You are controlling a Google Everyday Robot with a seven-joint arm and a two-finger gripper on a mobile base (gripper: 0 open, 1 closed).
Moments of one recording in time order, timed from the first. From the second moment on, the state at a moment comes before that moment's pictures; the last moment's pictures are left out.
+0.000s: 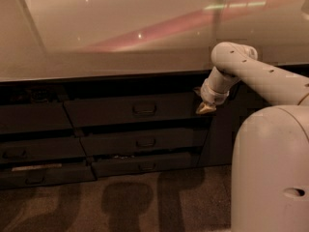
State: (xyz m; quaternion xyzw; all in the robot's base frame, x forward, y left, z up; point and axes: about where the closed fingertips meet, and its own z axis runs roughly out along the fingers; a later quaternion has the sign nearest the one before) arm 0.673 -0.205 0.634 -0.74 0.66 0.06 0.10
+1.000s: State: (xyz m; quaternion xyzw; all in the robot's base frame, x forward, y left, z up) arm 0.657 -0.231 0.660 -0.74 0.66 0.01 0.12
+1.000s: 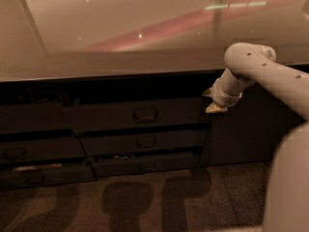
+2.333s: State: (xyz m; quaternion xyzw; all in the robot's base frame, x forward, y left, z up) arm 0.650 -0.236 0.669 -0.74 0.66 0.01 0.12
